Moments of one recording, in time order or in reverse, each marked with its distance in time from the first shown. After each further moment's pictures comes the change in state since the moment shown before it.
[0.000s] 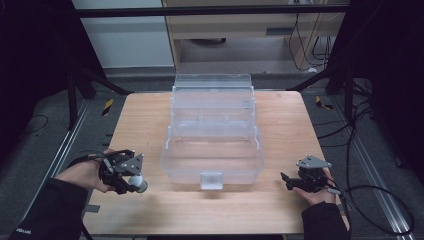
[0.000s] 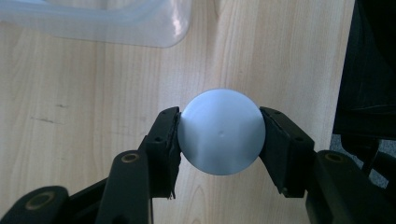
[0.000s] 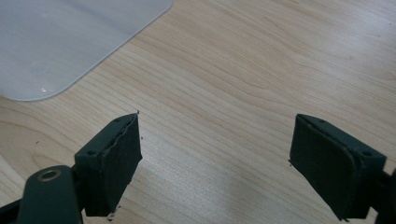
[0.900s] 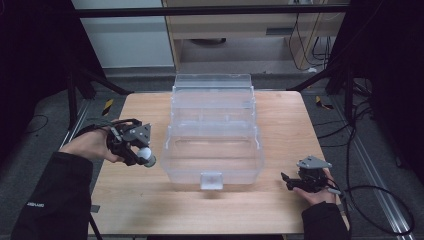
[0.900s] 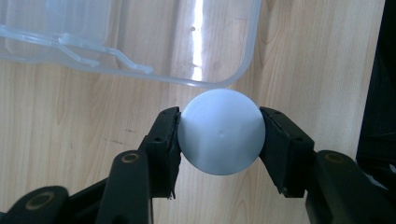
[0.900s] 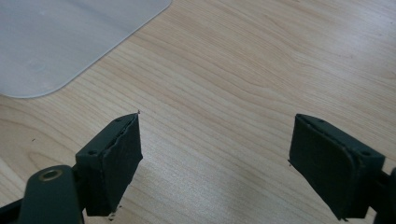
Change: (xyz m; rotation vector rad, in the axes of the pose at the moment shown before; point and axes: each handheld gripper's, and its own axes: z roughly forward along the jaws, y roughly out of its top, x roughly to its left) left arm 0.049 0.040 -0.039 -0.035 0.038 -0.010; right arm -0.002 -0.002 0.002 0.000 0.005 -0.003
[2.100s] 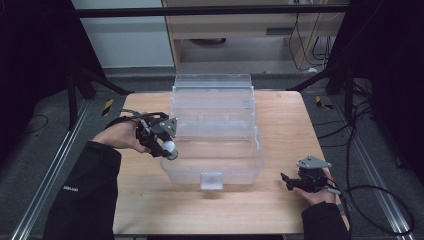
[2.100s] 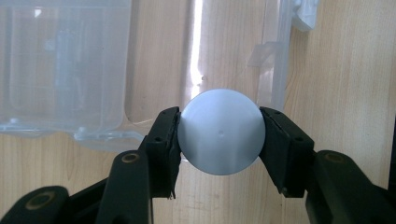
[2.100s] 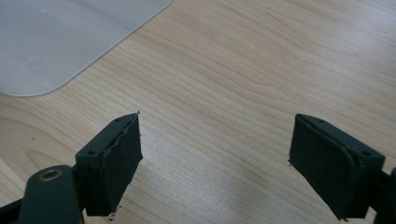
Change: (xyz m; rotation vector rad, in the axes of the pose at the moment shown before) left arm 0.021 0.052 0.032 -0.019 -0.019 0.064; right arm -0.001 -0.001 0.002 0.004 0.006 0.002
